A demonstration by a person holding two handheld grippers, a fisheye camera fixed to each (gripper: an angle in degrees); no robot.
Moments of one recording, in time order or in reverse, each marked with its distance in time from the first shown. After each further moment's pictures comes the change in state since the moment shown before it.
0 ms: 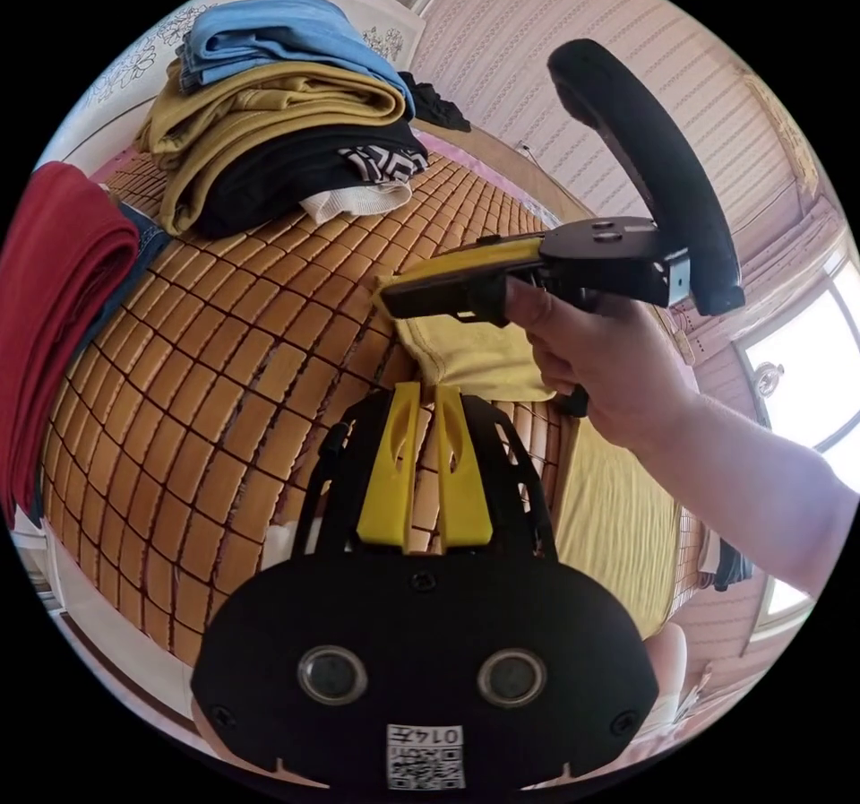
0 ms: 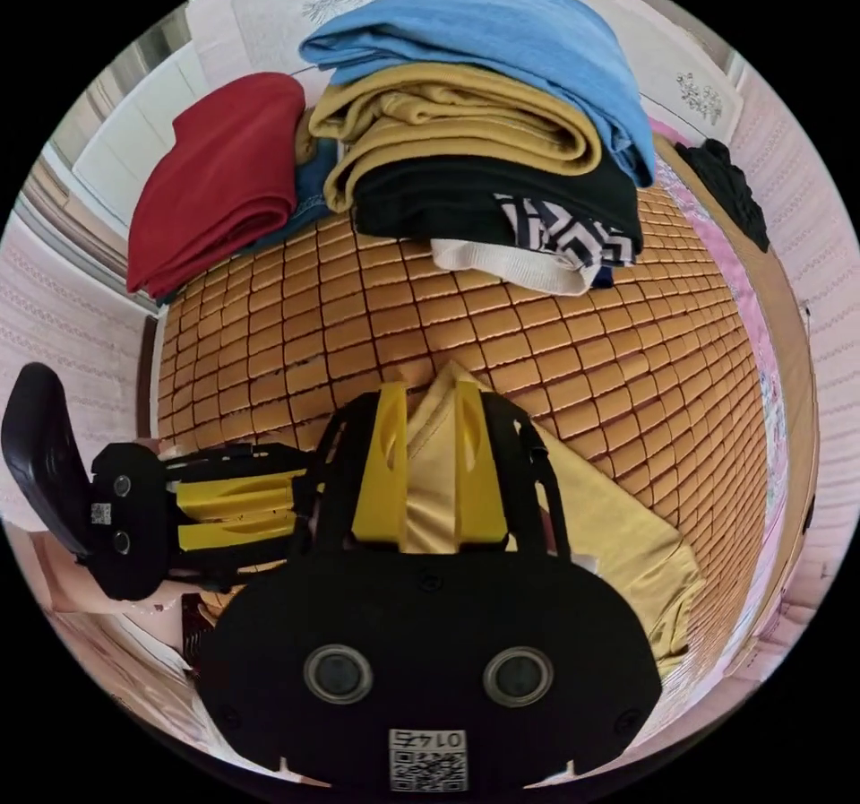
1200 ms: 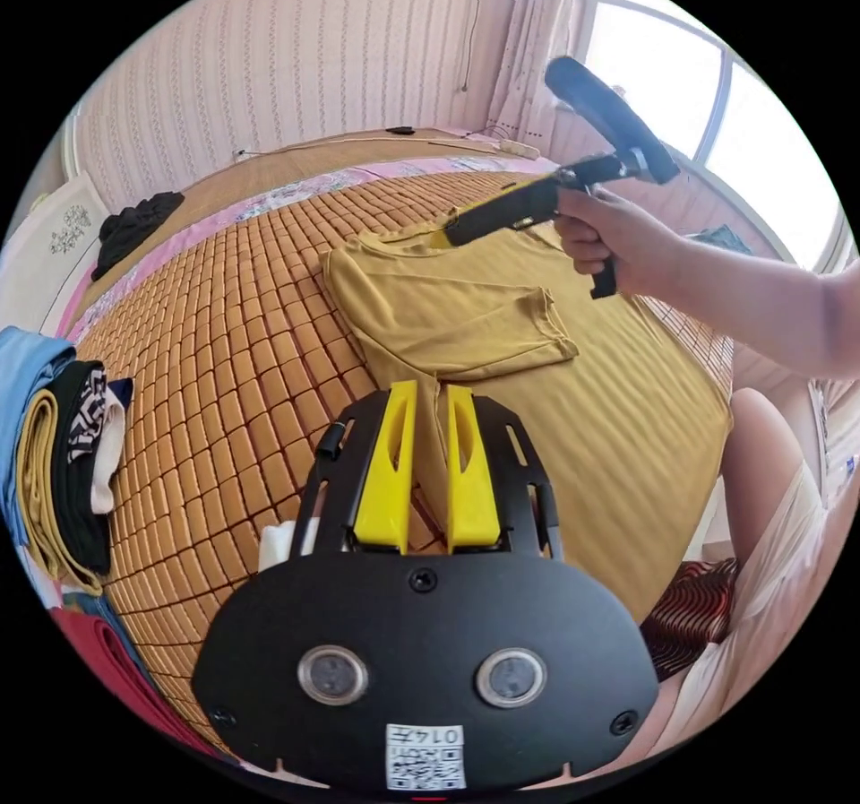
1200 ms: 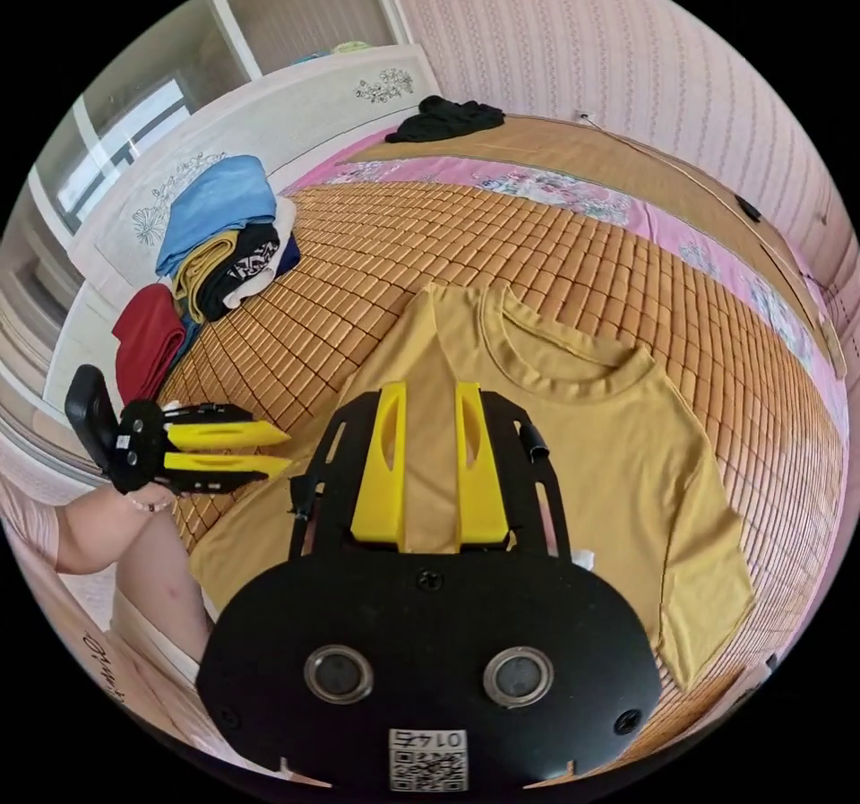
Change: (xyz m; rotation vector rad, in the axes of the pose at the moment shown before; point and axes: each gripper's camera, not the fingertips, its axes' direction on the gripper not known) left arm 0.218 0.038 0.061 -0.136 0.088 0.874; right arm 0.197 0.315 -0.159 0.277 0.034 0.624
